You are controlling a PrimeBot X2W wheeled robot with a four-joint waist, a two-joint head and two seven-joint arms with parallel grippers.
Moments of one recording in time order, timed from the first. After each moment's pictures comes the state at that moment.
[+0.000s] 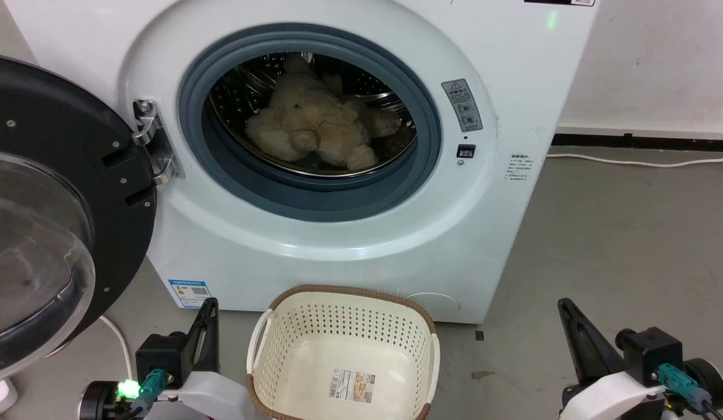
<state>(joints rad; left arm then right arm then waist) 0.02 0.07 -0.02 0.02 -0.04 0.01 -0.02 0.03 -0.05 0.00 0.02 0.02 0.13 -0.03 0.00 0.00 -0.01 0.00</state>
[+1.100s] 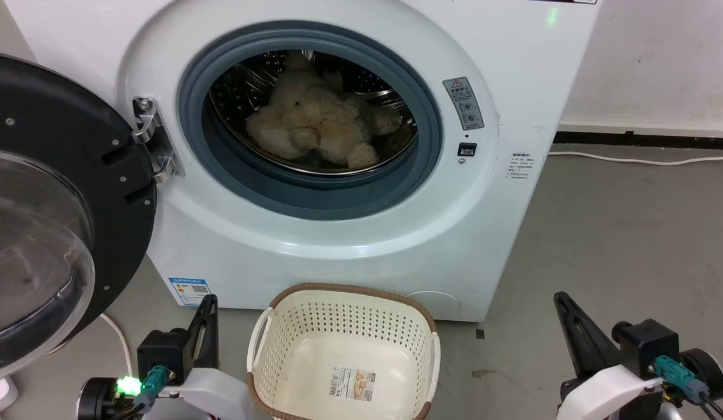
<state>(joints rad) 0.02 0.05 0.00 0.00 0.00 0.00 0.00 0.01 -0.05 0.00 0.00 0.01 0.13 0.00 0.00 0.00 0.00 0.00</state>
